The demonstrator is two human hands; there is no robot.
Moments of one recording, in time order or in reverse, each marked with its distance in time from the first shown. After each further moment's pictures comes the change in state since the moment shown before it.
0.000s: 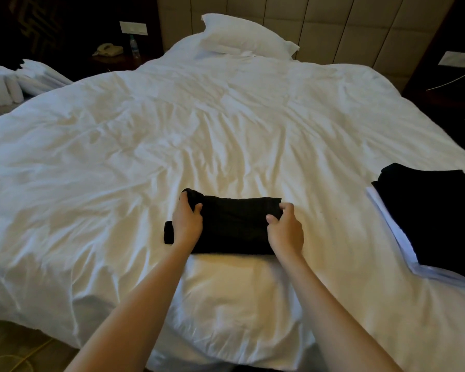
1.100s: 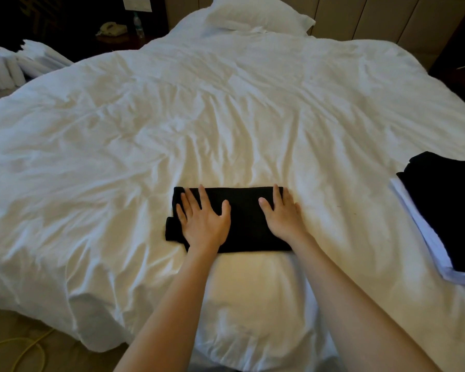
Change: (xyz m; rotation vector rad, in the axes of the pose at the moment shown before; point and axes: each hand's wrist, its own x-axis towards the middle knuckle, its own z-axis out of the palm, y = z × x) left_hand -0.003 -0.016 0.037 0.657 -0.095 0.022; right_hand 0.059 0.014 0.031 -0.412 -0.366 -0.213
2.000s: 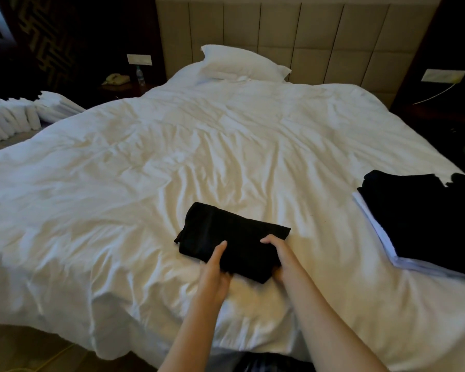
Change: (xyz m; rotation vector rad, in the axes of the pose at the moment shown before) left_hand -0.105 -0.005 -0.012 -1.777 -0.341 -0.476; right_hand -0.102 0.002 -0.003 1.434 -0.121 0.373
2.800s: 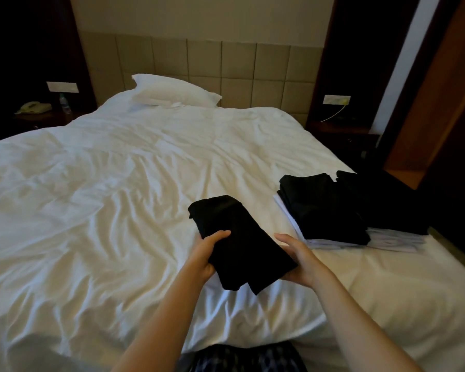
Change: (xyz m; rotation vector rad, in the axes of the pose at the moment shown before) left_hand -0.042 -0.028 0.094 0.386 -0.441 -0.112; right_hand -0.106 -0.054 -0.141 -0.093 -0.047 -0.066
